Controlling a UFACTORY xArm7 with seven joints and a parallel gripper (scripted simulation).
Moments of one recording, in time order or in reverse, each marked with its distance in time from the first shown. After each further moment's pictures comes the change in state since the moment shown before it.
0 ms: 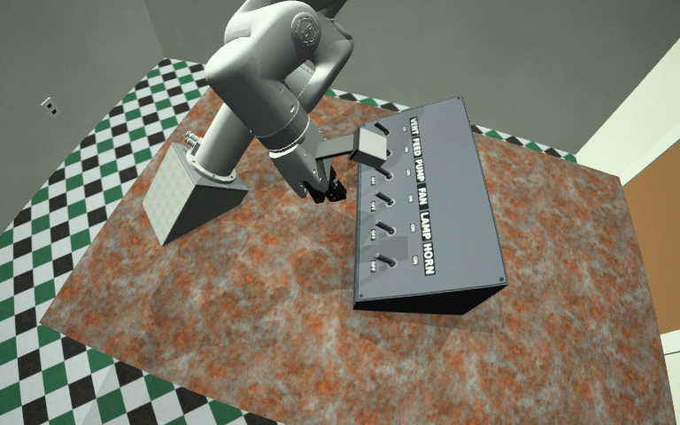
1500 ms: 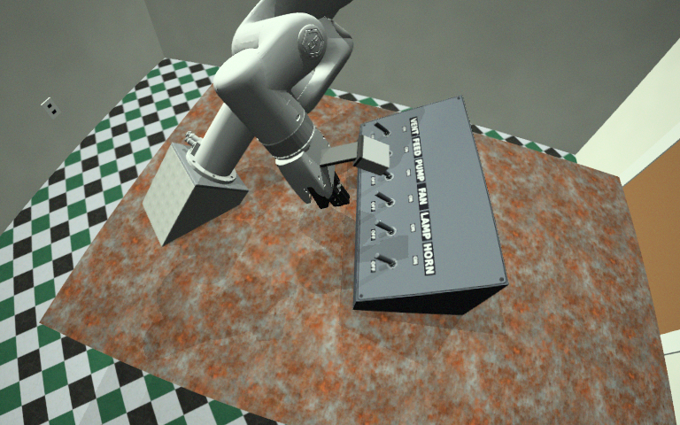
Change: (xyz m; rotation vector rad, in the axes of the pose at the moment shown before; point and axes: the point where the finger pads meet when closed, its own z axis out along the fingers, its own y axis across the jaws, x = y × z) arm -0.001 -0.001 0.016 -0.002 -0.001 0.001
